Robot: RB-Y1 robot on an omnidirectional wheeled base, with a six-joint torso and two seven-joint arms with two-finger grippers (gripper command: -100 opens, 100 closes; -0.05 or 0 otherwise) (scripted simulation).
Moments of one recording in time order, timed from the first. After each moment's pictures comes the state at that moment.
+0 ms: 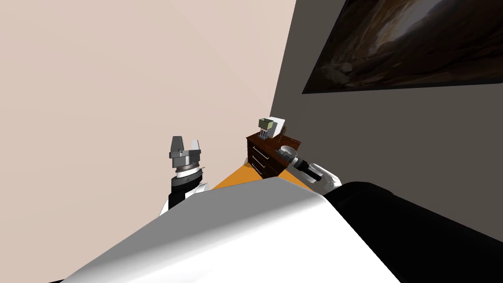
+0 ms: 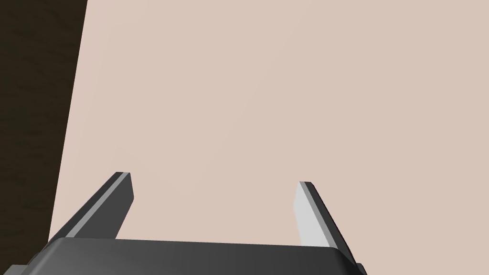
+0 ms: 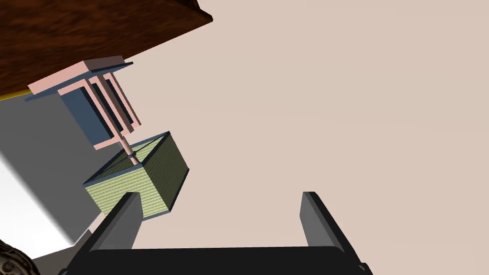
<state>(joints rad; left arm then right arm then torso) 0.52 0.02 -0.03 -2.33 -0.08 -0.54 -0.03 0.53 -0.90 -0.09 -1.75 0.30 -0.64 0.07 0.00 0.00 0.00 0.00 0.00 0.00</state>
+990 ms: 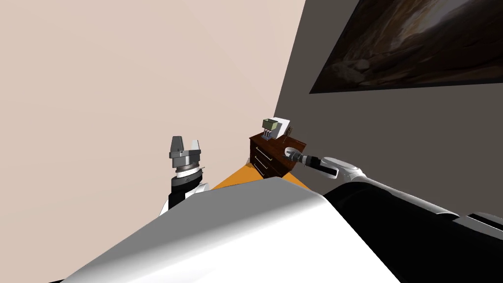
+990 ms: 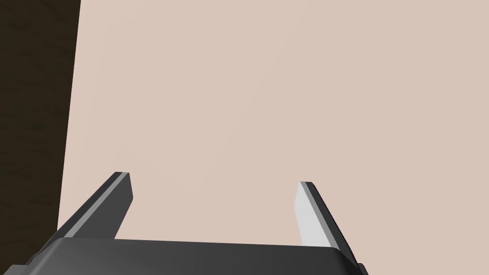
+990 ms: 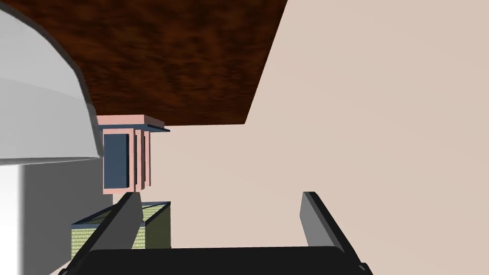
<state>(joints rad) 0.52 0.02 -0.03 -2.33 -0.08 -0.54 -0.03 0.58 -1.22 -0.11 -1.56 0.44 -0.68 0.13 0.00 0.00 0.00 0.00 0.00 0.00</state>
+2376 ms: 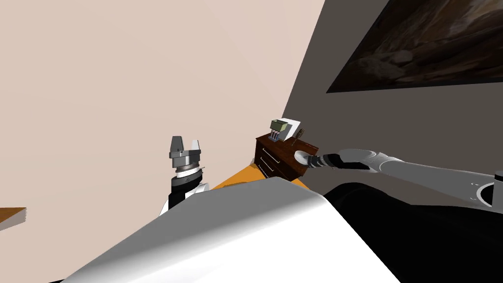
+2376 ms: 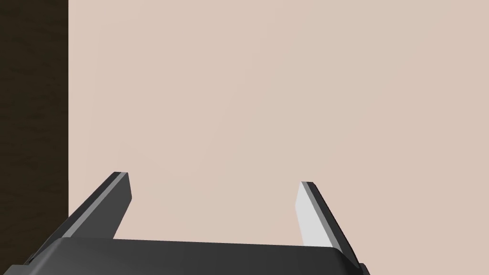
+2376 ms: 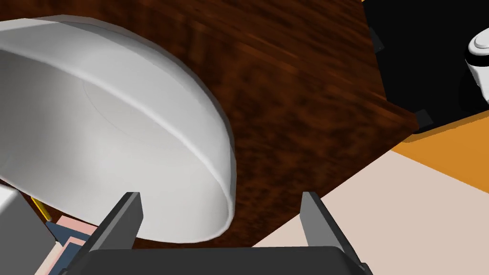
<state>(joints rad) 0.52 0.02 -0.03 -2.33 -0.08 -0.54 -0.03 0.70 -1.62 -0.01 -1.27 0.67 -0.75 0.20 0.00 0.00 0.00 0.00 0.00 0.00</state>
